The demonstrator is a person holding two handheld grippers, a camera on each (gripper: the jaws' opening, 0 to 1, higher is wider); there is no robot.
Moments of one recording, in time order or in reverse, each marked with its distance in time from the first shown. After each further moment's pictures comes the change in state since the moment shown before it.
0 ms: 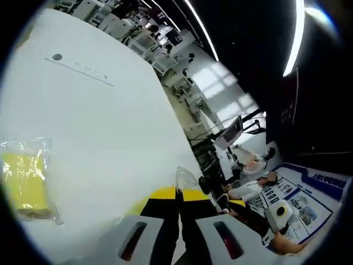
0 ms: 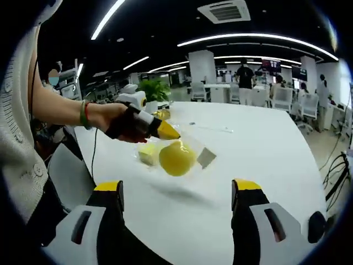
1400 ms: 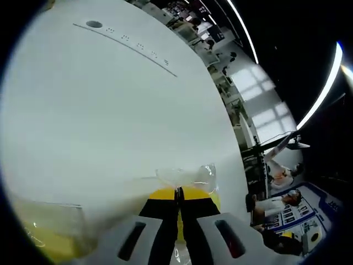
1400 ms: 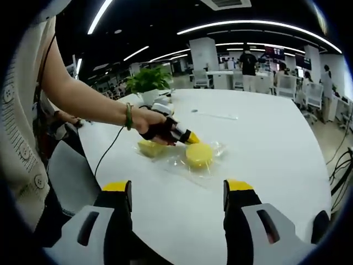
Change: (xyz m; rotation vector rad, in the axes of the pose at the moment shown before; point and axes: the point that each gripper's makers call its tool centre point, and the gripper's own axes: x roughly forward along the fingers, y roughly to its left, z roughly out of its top) left arm 0.047 0.141 0.039 -0.092 0.029 0.275; right arm 0.021 0.000 -0.007 0.030 0.100 0.037
